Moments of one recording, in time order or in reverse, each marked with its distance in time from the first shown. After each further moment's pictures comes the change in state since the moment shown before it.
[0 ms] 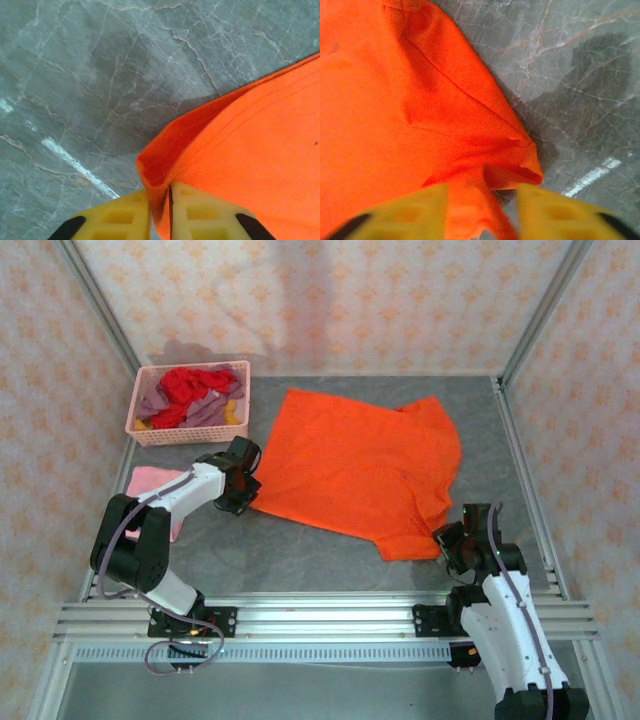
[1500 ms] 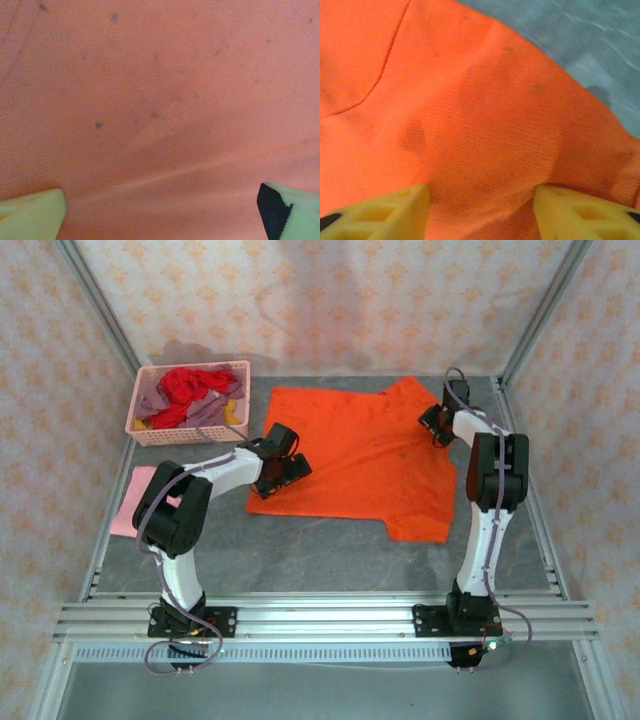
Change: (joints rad) left arm -0.141 0.299 0.233 0.246 0.079 0.309; right arm -0.063 1.645 1.198 0.541 0.056 -0.345
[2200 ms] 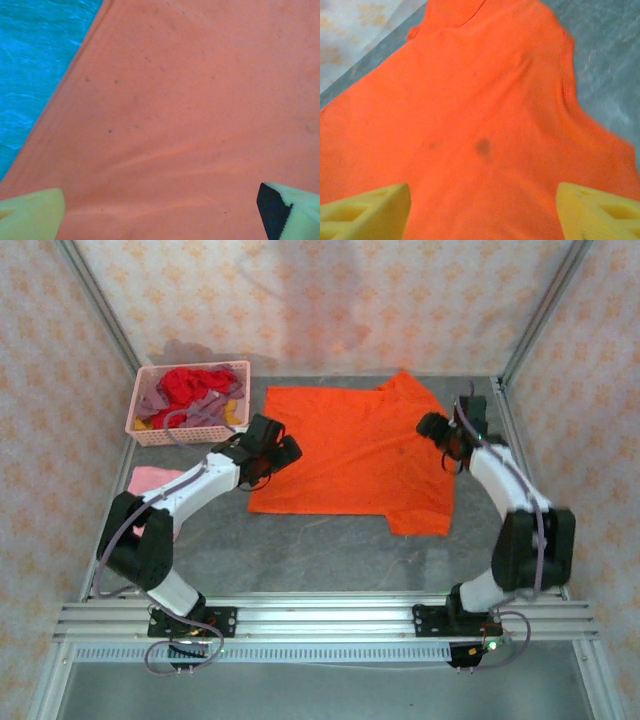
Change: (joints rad) left arm 0.014 -0.286 -0.068 -0.018 -0.112 -0.002; right arm 0.103 -0.808 -0.616 0.001 0.003 -0.114
